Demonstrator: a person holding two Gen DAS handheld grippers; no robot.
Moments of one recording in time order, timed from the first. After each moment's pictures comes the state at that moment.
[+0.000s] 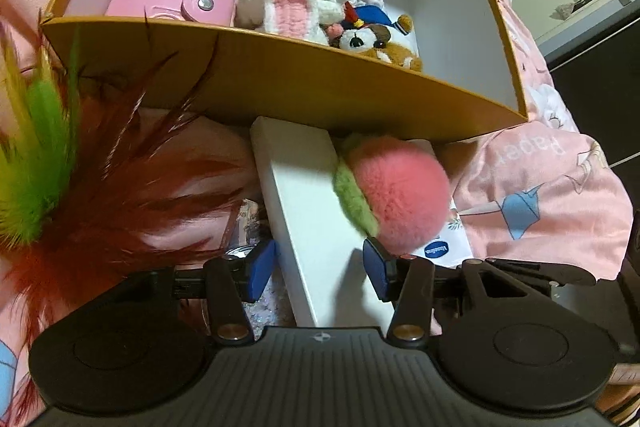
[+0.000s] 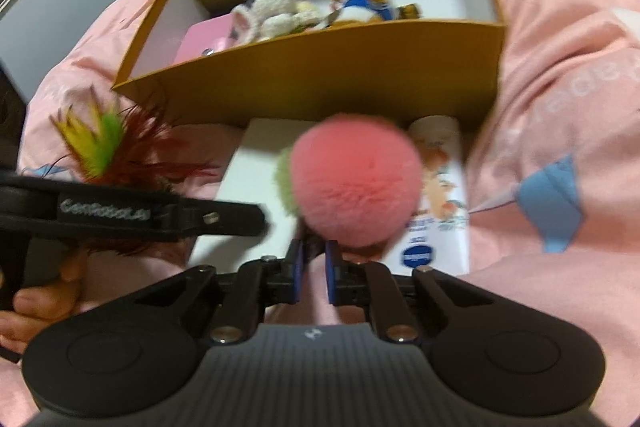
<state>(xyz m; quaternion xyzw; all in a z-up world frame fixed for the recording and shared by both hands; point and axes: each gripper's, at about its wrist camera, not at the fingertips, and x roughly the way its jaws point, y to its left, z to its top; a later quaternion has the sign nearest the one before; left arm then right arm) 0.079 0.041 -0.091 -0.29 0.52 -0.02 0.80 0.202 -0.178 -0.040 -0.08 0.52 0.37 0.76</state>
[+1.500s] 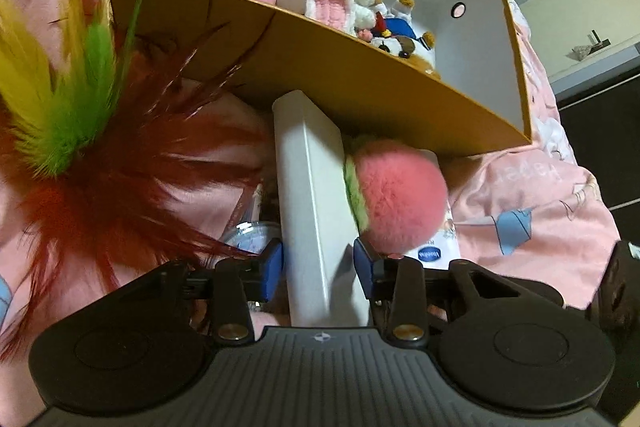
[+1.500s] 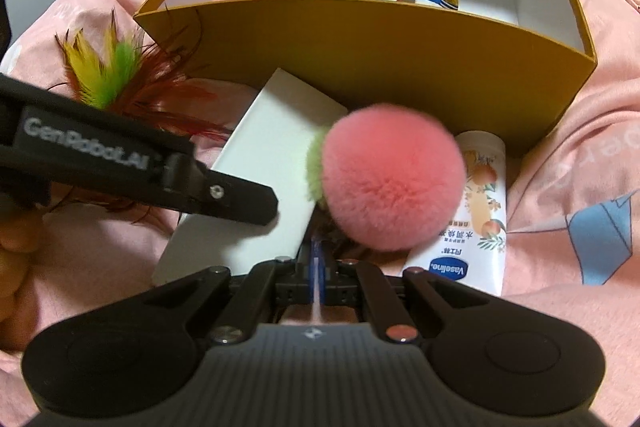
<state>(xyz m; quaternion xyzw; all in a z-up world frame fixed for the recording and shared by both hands) 0.059 0.049 -0.092 -0.35 0.51 0.02 0.79 0.170 -0.158 -0.049 -0.18 0.48 0.39 0.76</state>
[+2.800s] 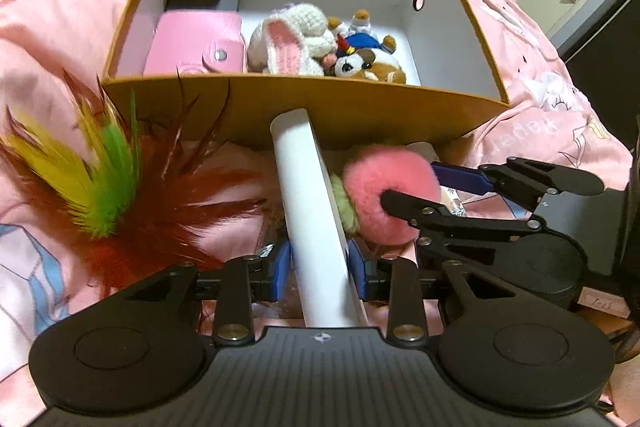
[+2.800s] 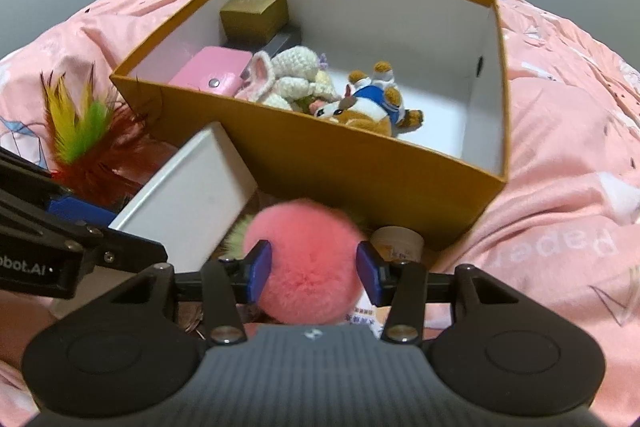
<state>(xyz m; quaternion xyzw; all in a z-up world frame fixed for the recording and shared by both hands) 0.054 0.025 -0.048 -0.21 0.51 0.02 0.83 0.202 -0.159 -0.023 -0.21 0.39 0.39 0.81</state>
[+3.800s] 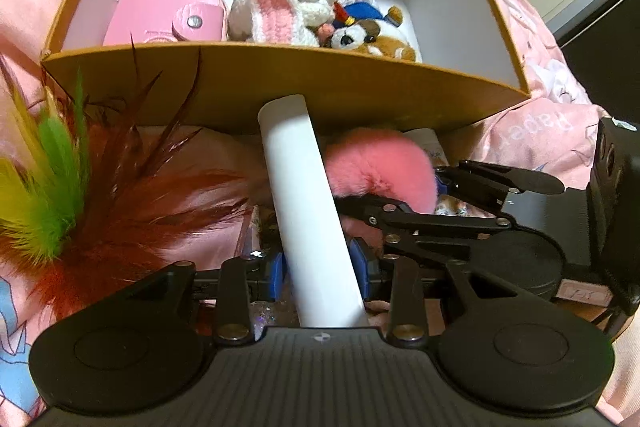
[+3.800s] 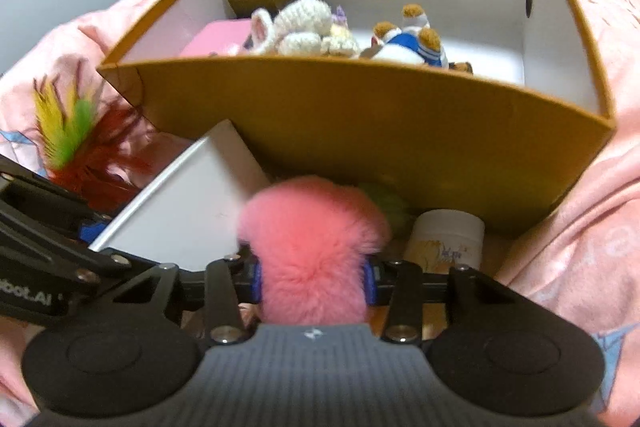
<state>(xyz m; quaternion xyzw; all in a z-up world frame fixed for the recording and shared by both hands) 0.072 0.029 -0.071 -0.23 0.53 -0.01 0.82 0.231 -0.154 -0.063 -0.13 0.43 0.44 0.78</state>
